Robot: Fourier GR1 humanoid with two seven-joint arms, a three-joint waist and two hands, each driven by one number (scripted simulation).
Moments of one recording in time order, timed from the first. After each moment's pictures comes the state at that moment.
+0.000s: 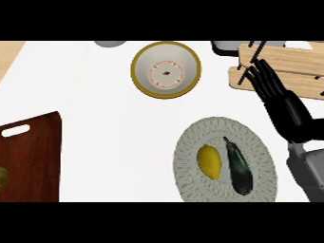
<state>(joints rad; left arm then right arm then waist) 0.02 0.61 0.03 -1.32 0.13 0.29 0.05 -0.32 -0.43 0.21 -1.42 -0.43 0.05 -0.20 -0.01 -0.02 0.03</state>
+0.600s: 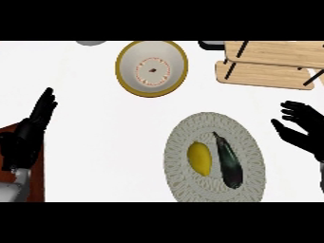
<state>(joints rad) -0.09 0.44 -0.14 -1.47 0.16 0.21 0.00 -0.16 -0.53 0.10 -1.19 -0.37 -0.23 0.01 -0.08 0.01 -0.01</state>
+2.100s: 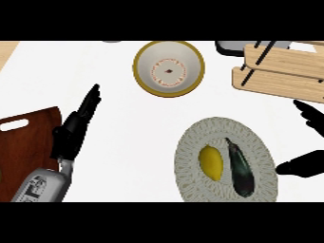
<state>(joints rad) -0.20 0.26 -0.25 -1.43 0.07 0.17 0.01 -0.15 -0.87 0.30 -1.74 -0.23 -0.08 0.77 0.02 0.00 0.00</state>
